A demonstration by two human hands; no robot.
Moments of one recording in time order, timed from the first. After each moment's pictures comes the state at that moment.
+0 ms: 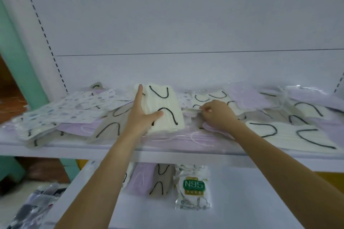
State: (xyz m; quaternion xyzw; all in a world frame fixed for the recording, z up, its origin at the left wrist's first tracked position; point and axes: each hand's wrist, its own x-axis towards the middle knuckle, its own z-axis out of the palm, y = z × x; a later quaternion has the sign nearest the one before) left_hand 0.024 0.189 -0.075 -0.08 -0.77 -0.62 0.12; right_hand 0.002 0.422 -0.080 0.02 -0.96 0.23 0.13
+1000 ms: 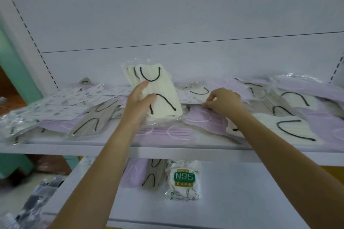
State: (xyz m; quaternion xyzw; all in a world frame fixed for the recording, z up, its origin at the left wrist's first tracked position) left_hand 0.025 0.261 -0.065 -0.03 -0.71 -0.70 0.13; right_hand 0.006 0.492 -0.070 -0.03 -0.97 0.21 0.12
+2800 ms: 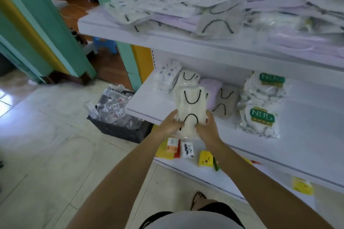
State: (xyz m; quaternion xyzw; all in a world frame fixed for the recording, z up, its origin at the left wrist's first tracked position) left_hand 0.133 0.020 -0.316 0.15 -0.76 -0.61 -0.17; right_hand 0.119 0.153 -0.343 -0.11 -0.77 0.62 -0.14
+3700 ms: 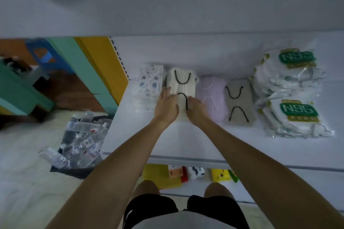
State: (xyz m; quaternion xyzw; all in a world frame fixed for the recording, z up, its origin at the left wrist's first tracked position) left_hand -0.104 -0.044 -0.453 -0.11 -0.97 -0.20 -0.02; right_hand -0.089 0.079 -0.467 -0.05 -0.92 0.37 -0.09
